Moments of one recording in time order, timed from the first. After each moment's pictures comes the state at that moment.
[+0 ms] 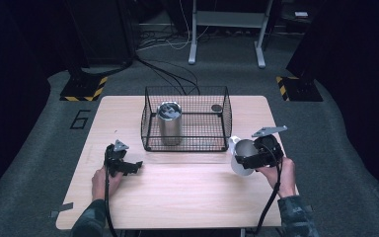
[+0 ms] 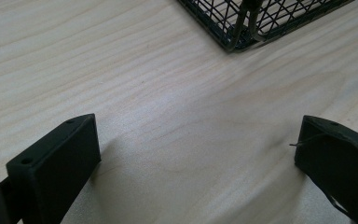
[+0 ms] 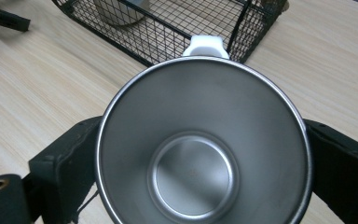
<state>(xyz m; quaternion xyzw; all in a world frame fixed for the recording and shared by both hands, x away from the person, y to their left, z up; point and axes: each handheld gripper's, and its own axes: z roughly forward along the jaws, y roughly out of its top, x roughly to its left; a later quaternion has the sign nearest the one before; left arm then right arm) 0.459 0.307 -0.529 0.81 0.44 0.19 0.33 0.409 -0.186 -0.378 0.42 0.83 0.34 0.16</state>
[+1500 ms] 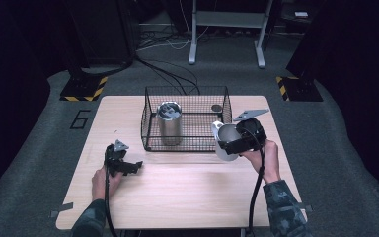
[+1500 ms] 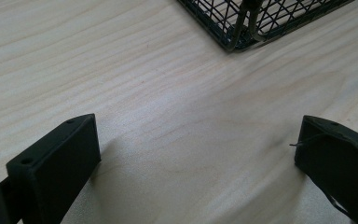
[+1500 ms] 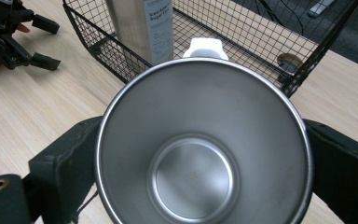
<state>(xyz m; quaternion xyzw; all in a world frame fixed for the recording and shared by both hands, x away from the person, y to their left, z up) 0.458 0.307 -0.529 0.81 0.44 0.19 0.33 0.433 -0.136 -0.341 0.37 0.84 0.36 0.18</state>
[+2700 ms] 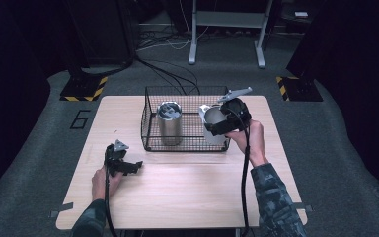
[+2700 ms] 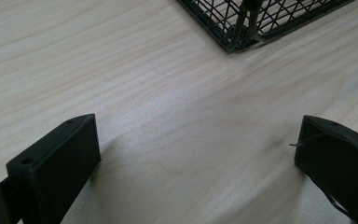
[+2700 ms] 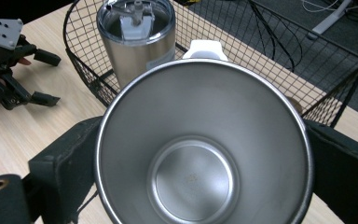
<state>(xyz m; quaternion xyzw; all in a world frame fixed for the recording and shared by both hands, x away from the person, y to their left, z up) 0.459 0.307 -0.529 0.81 0.44 0.19 0.33 0.474 -0.097 -0.312 0.35 0.84 0.37 0.19</state>
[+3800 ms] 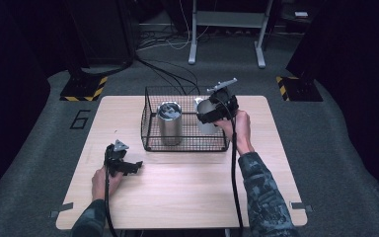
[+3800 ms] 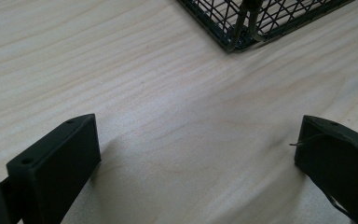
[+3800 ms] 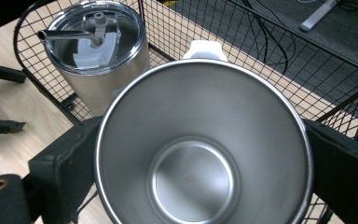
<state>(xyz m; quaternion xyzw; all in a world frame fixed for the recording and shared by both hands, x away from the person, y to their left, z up) 0.459 0.307 -0.529 0.81 0.44 0.19 0.33 0.524 -0.072 -0.326 0.38 0.84 0.35 0.19</state>
